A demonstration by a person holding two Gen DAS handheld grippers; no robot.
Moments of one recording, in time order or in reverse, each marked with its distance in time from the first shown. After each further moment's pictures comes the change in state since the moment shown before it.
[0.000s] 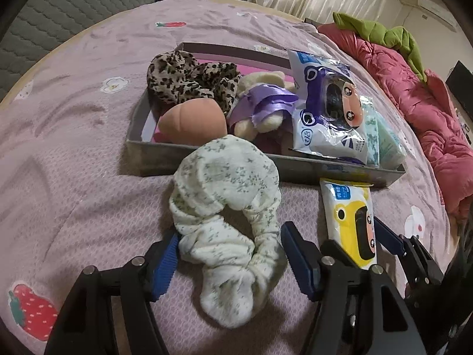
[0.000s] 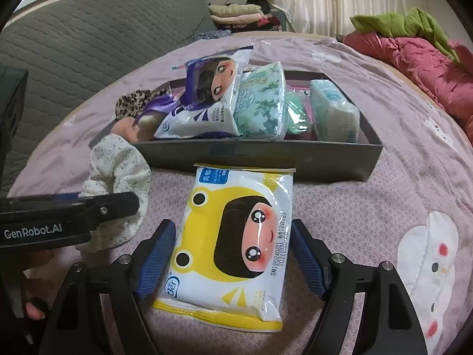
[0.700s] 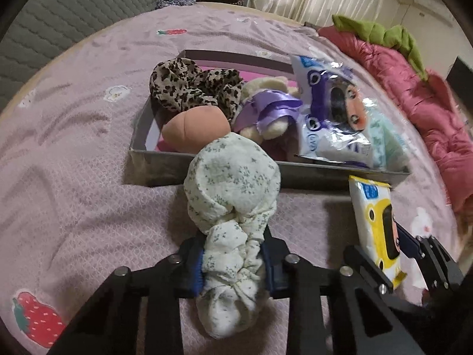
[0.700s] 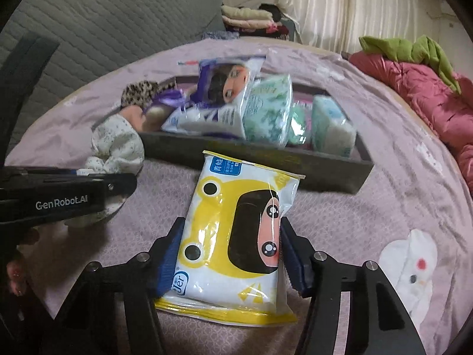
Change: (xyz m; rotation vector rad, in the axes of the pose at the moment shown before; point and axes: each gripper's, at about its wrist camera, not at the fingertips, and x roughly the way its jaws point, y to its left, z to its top) left arm -0.001 0.003 -0.002 0.014 -0.032 -0.009; right arm -0.019 0.008 0.001 -0.117 -0.039 -0.050
